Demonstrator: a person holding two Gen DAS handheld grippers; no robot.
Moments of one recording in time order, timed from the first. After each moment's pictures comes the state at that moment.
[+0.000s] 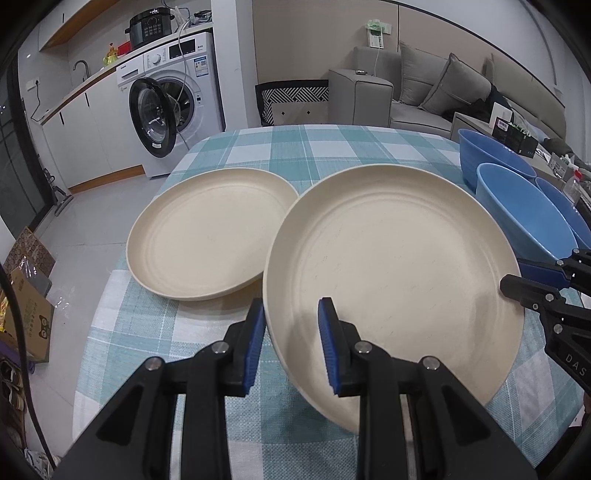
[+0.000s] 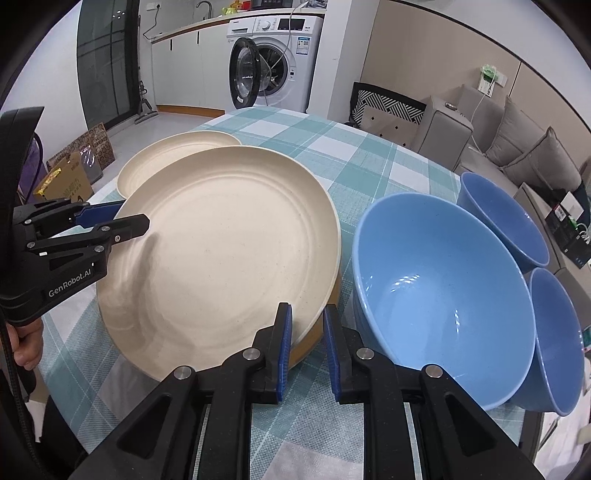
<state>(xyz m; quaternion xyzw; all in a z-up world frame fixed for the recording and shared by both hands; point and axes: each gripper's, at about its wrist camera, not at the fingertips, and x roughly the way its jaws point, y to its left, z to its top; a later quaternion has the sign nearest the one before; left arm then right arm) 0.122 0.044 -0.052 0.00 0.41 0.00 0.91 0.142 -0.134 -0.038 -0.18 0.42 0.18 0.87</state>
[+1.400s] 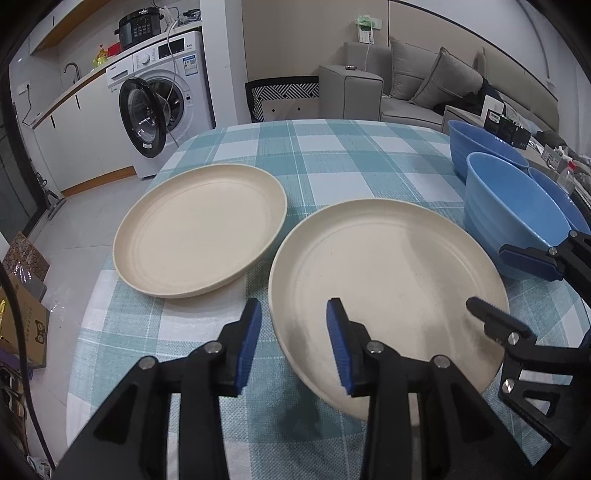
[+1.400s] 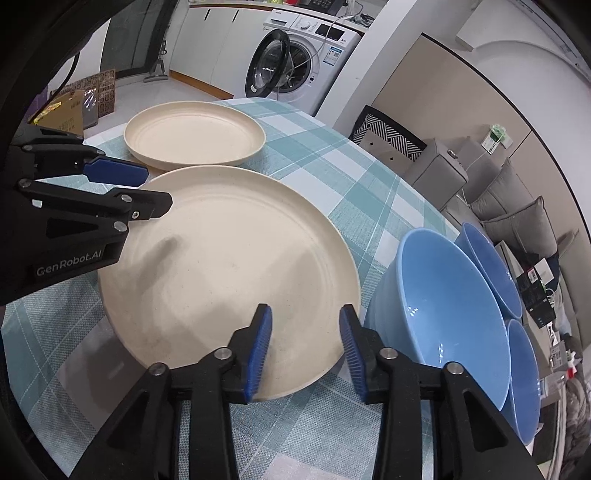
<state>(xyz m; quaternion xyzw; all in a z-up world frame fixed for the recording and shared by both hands) 0.122 0.038 -0.054 0.01 0.41 -0.01 0.91 0.125 -0.097 -0.055 -0.30 0.37 0.17 0.87</state>
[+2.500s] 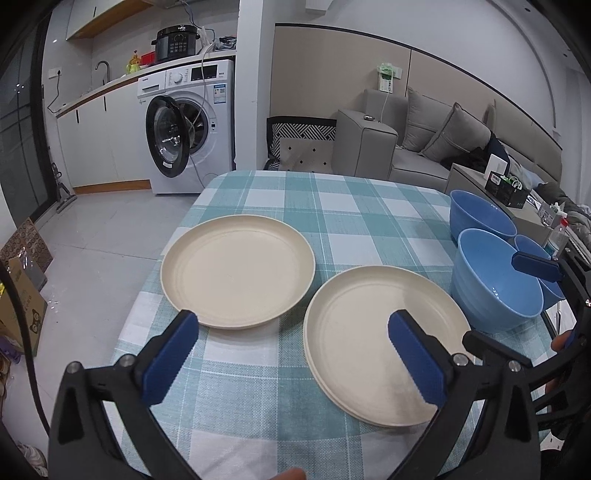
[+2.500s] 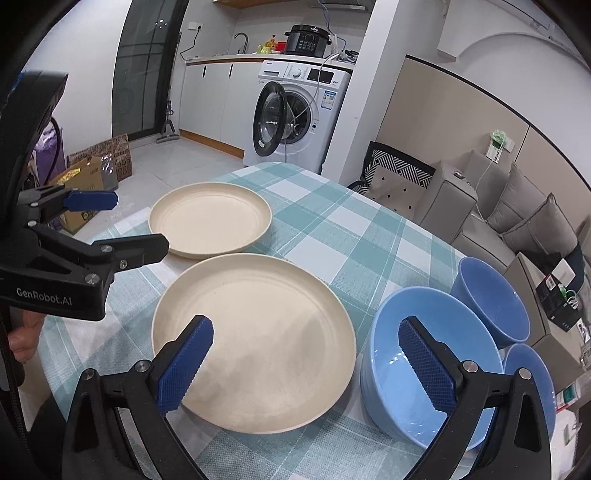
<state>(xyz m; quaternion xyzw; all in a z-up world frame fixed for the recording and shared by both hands) 0.096 0.072 0.000 -0.05 0.34 0.01 0.94 0.121 -0.106 0.011 -0.20 0.31 0.23 0.90</state>
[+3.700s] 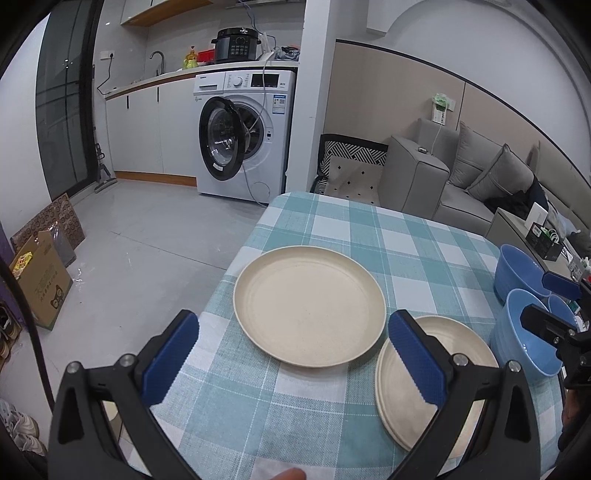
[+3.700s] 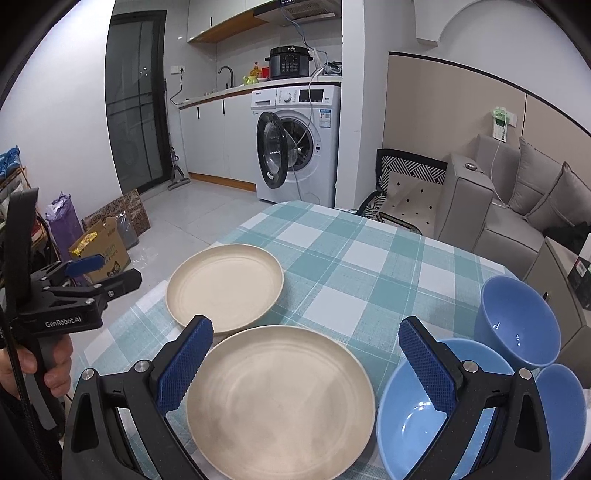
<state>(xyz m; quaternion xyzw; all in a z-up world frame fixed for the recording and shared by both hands) 0.105 0.138 0.017 -0.10 0.31 0.10 0.94 0.174 -0.097 0.055 -0.10 0.32 0.27 0.90</state>
